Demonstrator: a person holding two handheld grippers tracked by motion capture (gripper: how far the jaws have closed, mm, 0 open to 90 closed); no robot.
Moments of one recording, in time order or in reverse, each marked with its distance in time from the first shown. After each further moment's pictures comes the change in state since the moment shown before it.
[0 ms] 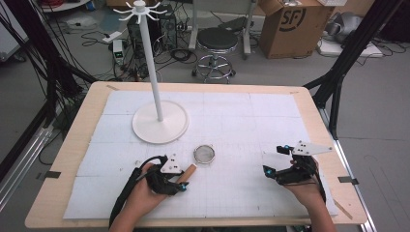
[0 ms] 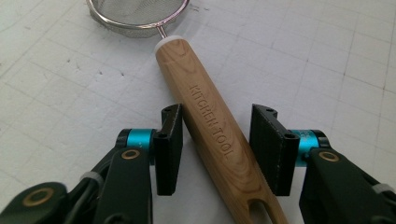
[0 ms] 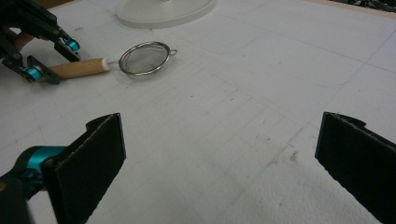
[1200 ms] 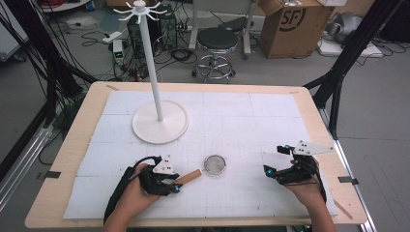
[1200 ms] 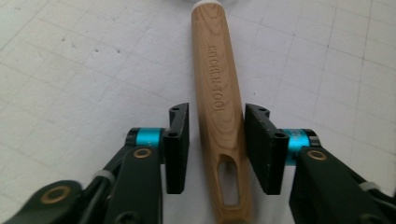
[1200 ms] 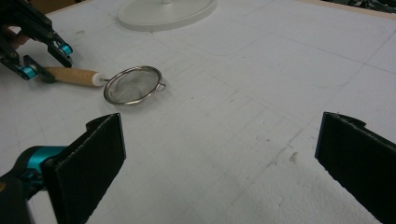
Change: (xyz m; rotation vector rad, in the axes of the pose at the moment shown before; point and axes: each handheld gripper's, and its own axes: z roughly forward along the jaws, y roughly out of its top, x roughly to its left) left arm 0.008 -0.011 -0.012 0.024 -0.055 0.019; right arm -0.001 0.000 -0.001 -0.006 0.003 0.009
